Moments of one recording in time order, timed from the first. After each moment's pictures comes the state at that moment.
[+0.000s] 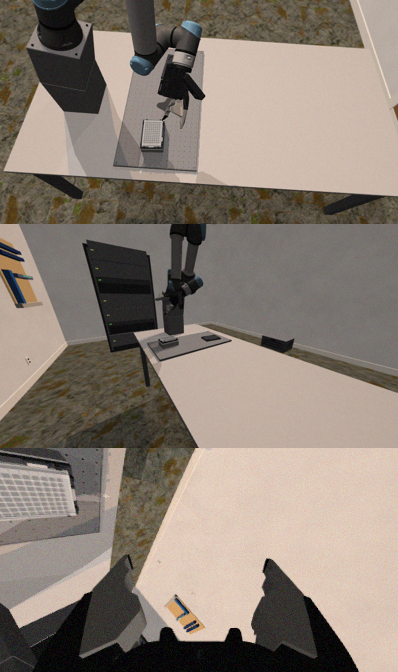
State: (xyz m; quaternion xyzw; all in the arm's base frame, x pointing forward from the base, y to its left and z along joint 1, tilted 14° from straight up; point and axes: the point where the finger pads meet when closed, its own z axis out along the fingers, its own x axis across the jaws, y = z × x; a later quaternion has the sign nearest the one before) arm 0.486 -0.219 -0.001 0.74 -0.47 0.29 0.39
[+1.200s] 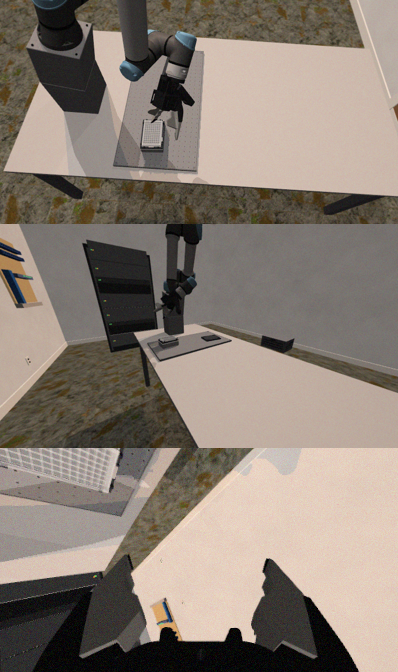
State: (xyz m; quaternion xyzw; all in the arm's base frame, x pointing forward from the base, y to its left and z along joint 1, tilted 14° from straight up) arm 0.469 -0.225 -0.062 0.83 -0.38 0.19 0.36
